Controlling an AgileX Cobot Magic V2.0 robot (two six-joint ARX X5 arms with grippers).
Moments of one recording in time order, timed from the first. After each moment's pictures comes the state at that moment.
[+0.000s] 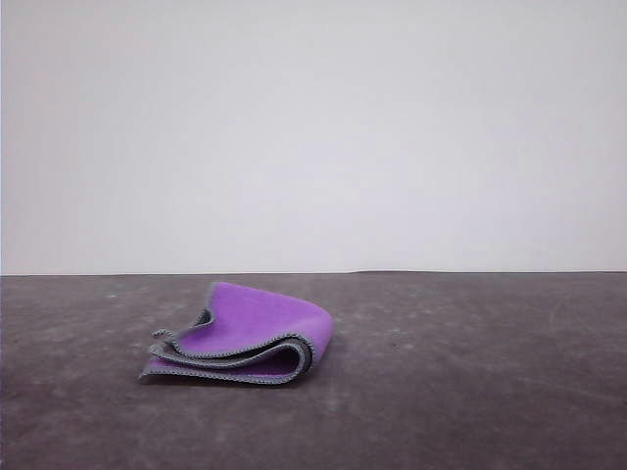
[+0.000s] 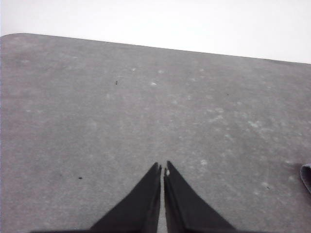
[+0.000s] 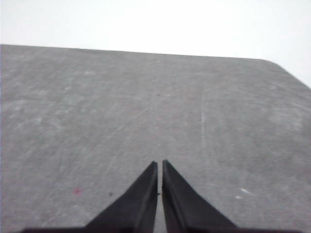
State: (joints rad) left_arx -0.04 0.00 0.03 -0.18 -0.01 -0.10; right_arx 0.00 0.00 0.02 -0.14 0.02 0.00
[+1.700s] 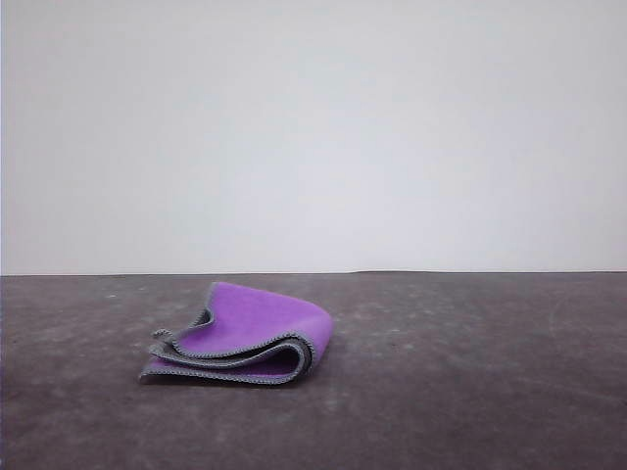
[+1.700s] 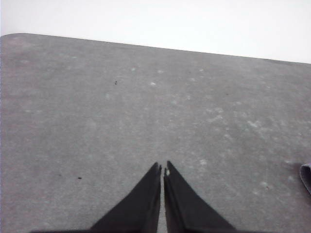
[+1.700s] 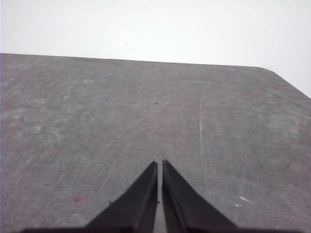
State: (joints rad) left_arx -0.04 0.00 0.03 -0.18 -0.01 -0.10; right_arx 0.00 0.00 0.02 -0.11 0.02 0.00
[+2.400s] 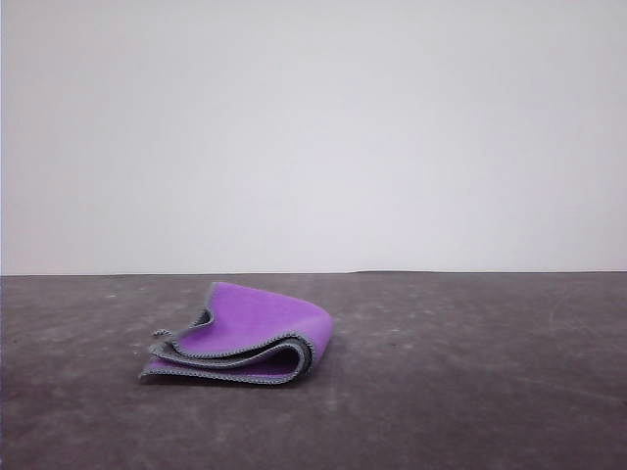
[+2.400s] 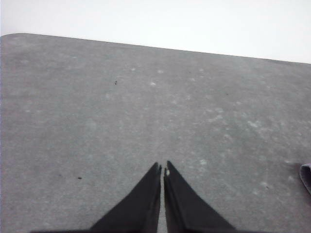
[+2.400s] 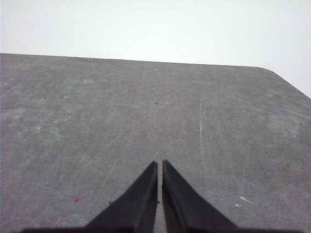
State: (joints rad) left_arx -0.04 0.00 0.03 -0.18 -0.01 -0.10; right_arx 0.00 0.00 0.02 -0.11 0.02 0.00
